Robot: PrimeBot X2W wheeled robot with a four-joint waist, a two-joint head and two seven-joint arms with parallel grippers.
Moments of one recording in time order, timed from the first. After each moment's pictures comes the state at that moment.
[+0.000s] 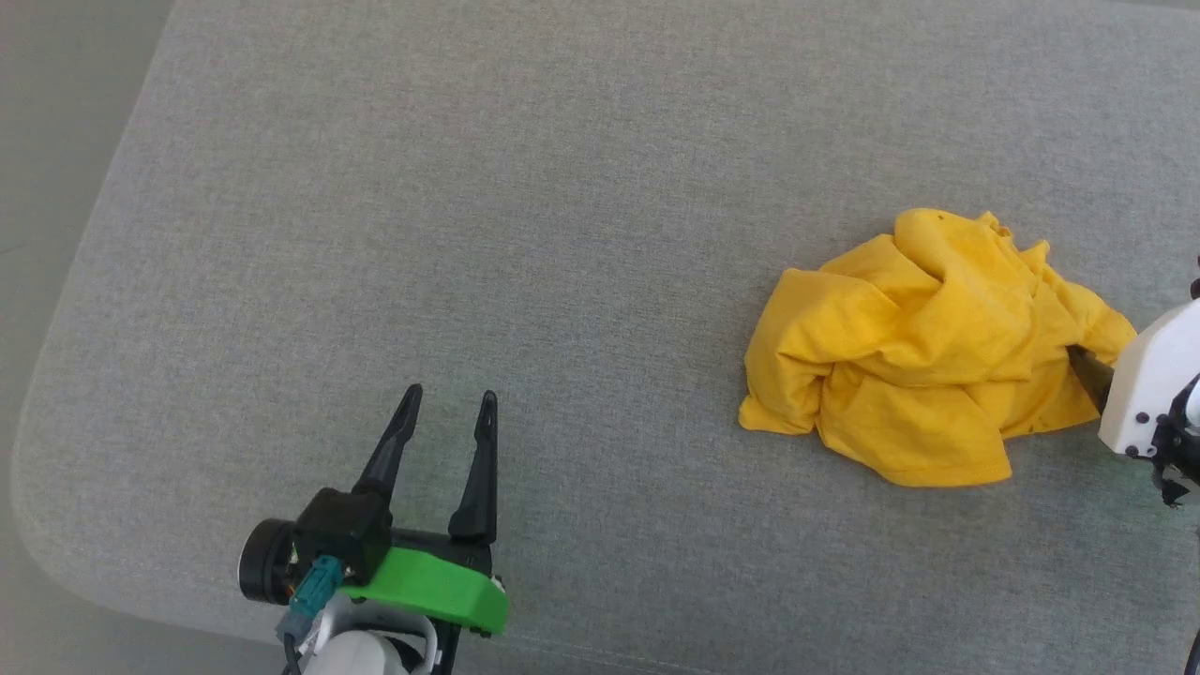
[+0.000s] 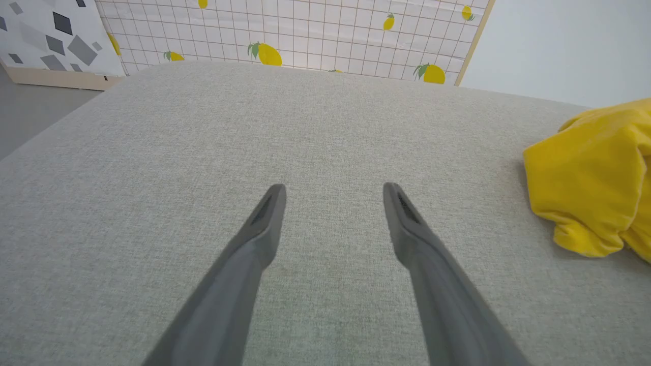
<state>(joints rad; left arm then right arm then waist) -0.05 0.09 -0.23 0.02 -0.21 -0.01 -0.26 -0.41 -0.26 -0.23 0.27 0.24 0.13 0.82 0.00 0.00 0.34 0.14</state>
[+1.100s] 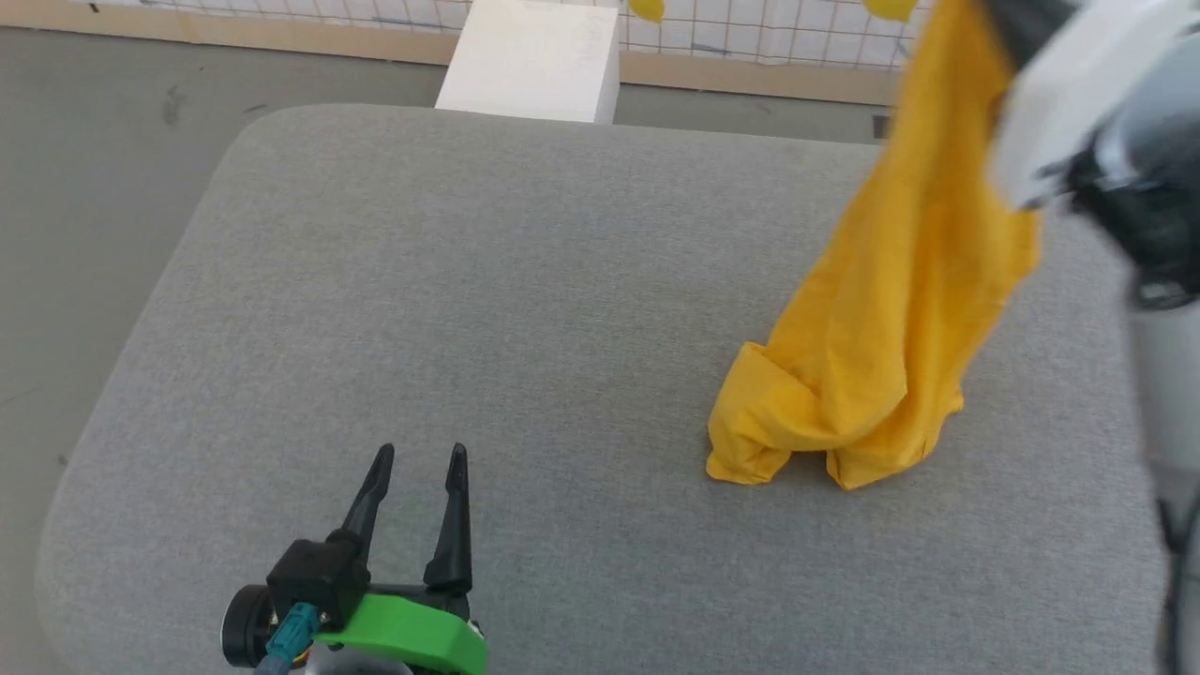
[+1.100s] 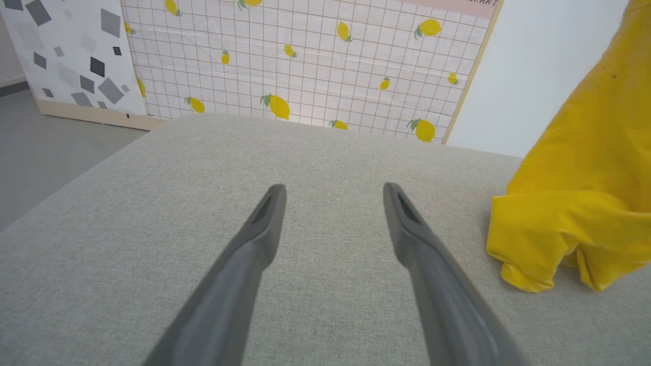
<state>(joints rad) 0.04 0.06 -0.16 0.04 -0.22 -0.03 -0.26 -0.83 -0.27 0.13 0.09 0.34 0.13 0.63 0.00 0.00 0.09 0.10</state>
